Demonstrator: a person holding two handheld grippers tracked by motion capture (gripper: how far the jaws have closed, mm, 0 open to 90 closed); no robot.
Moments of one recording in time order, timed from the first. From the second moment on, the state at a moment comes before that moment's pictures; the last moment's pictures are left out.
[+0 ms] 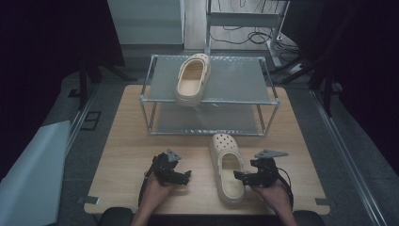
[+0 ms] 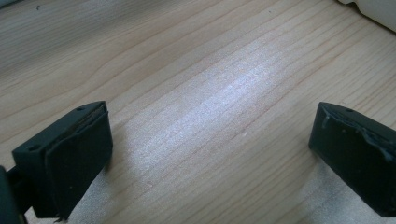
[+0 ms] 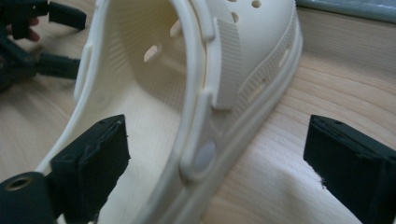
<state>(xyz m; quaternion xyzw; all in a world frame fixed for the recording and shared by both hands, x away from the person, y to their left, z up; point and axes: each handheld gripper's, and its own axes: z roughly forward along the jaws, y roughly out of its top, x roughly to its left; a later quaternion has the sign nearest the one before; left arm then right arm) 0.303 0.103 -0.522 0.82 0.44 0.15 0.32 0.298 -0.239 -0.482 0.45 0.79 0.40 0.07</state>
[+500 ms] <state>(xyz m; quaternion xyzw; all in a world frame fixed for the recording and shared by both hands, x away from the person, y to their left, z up) 0.303 0.103 -0.522 0.82 0.44 0.15 0.32 0.318 -0.218 -0.480 0.49 0.78 0.39 0.08</state>
